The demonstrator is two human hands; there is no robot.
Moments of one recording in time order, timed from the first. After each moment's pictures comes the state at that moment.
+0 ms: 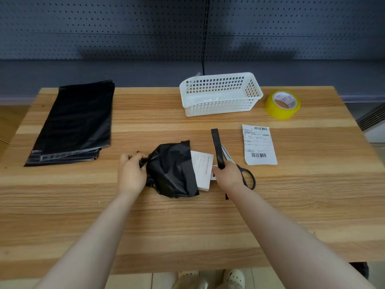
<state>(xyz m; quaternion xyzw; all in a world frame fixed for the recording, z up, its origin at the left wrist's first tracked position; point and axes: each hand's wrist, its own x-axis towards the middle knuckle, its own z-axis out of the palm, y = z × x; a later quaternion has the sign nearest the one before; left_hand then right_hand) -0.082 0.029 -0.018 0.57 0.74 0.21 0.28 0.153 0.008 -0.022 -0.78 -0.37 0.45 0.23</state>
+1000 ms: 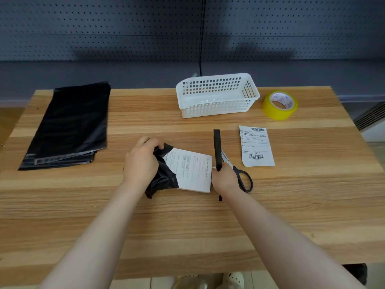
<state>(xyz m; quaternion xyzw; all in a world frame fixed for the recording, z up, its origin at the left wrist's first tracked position) -0.043 0.044 0.025 0.69 0.67 0.22 0.16 0.151 0.010 -0.027 -0.79 -0.35 0.45 0.23</state>
